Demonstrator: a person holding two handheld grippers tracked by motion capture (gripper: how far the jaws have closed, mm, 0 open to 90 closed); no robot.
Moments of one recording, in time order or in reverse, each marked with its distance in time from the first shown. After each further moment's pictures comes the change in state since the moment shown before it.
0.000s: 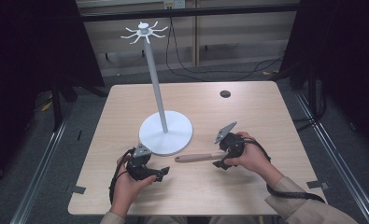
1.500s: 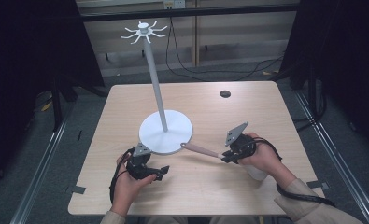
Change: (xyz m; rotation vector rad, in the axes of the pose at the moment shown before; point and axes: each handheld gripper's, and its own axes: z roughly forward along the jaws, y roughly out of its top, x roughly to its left) left arm 0.002 0.000 0.002 -0.009 0.014 -0.008; right arm -0.007 -0.021 -0.024 -0.051 0.080 -0.102
